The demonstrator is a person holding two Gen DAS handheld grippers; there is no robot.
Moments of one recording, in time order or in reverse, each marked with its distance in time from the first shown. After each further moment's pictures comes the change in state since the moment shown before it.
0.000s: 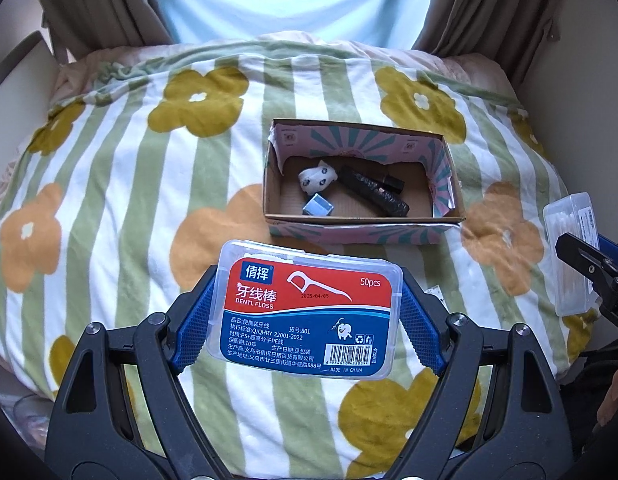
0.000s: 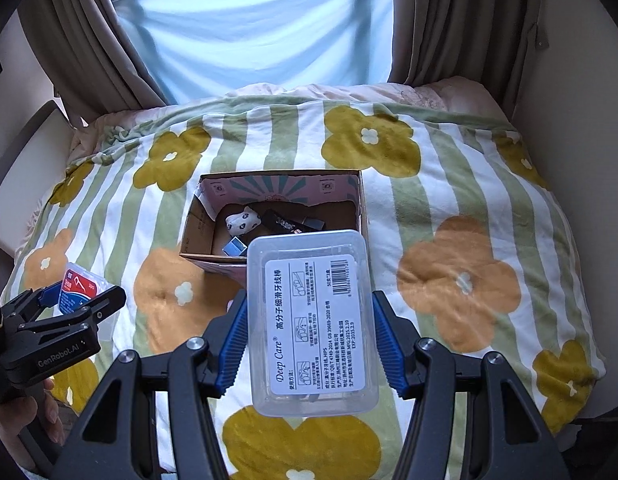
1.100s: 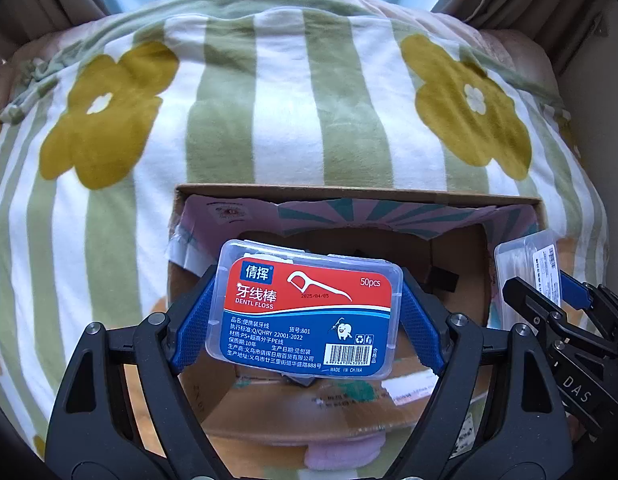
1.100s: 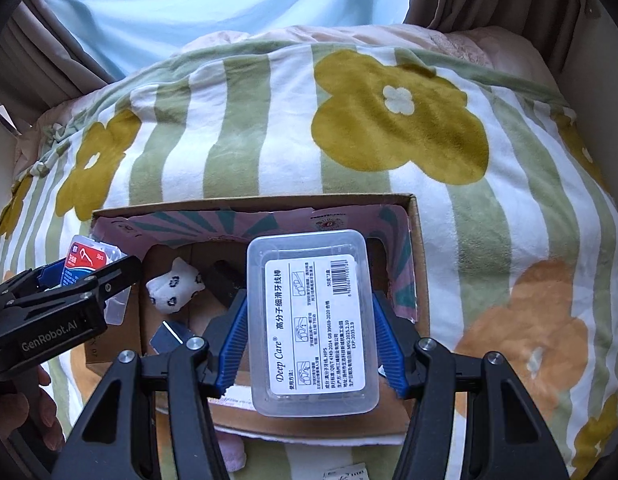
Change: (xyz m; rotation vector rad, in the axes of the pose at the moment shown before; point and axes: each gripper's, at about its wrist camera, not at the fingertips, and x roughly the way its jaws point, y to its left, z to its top) left arm 0.273 -0.017 0.157 0.013 0.149 -0.049; right arm 0.259 -0.053 0.089 0.302 0.235 -0.175
